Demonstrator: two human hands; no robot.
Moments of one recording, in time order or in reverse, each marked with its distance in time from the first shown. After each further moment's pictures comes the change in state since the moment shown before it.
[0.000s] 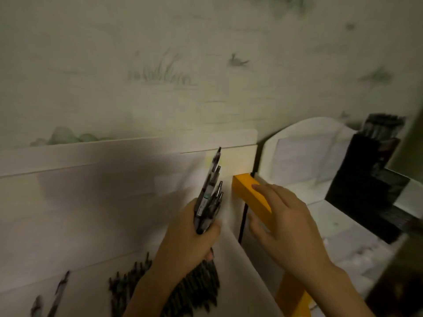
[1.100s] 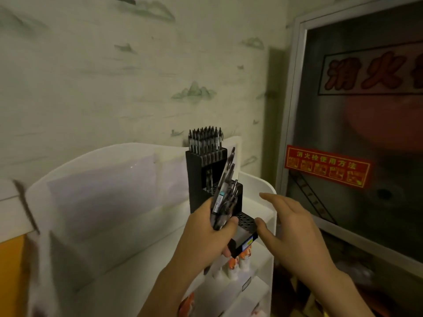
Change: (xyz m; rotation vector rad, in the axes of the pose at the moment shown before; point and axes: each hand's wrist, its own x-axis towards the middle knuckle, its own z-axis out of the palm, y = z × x) left_hand 0.095 0.216 0.492 -0.067 -0.311 0.237; right_hand -0.063 0.482 -0.194 -0.083 0.168 0.338
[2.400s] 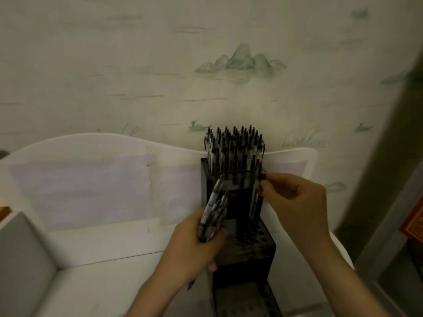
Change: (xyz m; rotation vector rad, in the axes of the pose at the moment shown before) left_hand 0.226 -0.073 0.058 0.107 0.421 -0.343; right_hand 0.302 0.105 0.162 1.076 -0.179 -0.076
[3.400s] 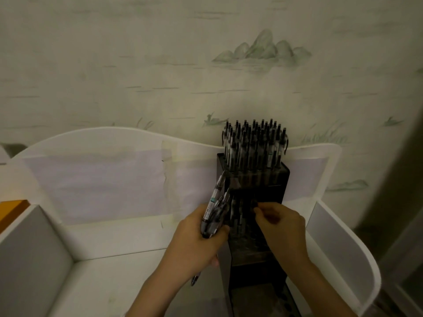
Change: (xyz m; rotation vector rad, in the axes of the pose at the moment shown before) left_hand 0.010 -0.026 -0.019 -0.009 0.026 -0.009; right_hand -0.032 0.091 0.054 -0.201 -0.075 0.165
